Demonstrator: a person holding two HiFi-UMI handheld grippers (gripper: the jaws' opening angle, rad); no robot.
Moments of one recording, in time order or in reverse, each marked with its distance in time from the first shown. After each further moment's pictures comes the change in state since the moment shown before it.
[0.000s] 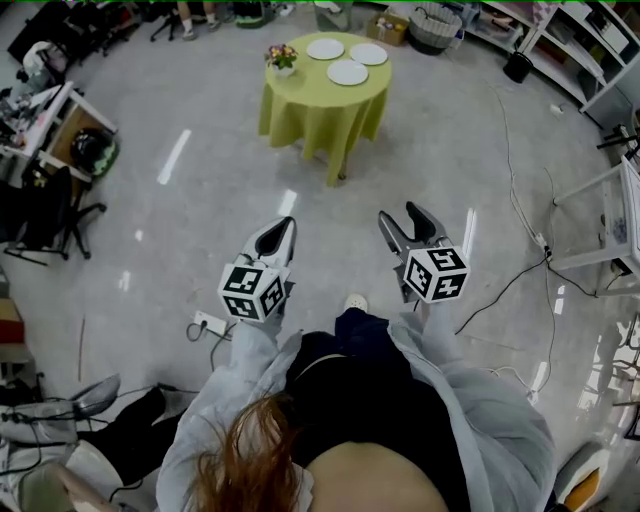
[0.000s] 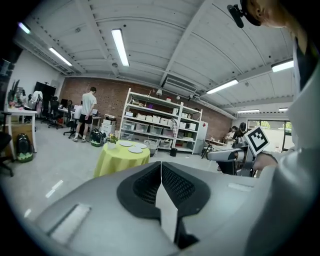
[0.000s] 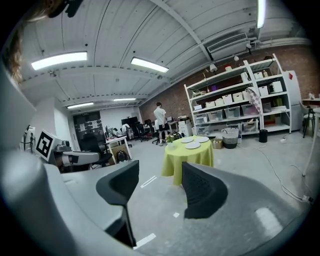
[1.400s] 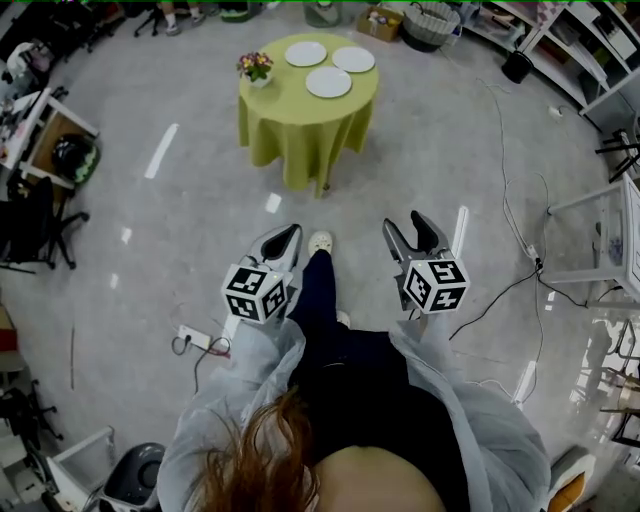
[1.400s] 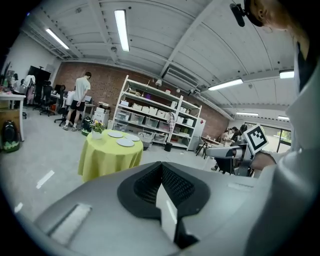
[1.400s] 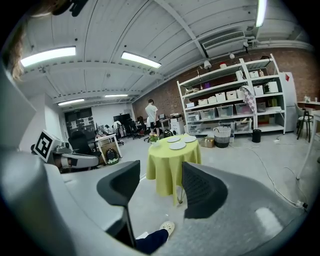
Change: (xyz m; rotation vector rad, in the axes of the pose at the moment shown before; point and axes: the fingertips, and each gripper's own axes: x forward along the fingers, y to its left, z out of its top) left arm 0.141 0.005 -0.011 -0.070 0.079 -0.075; right arm 0.059 -0.115 0.016 0.006 0.042 -0.072
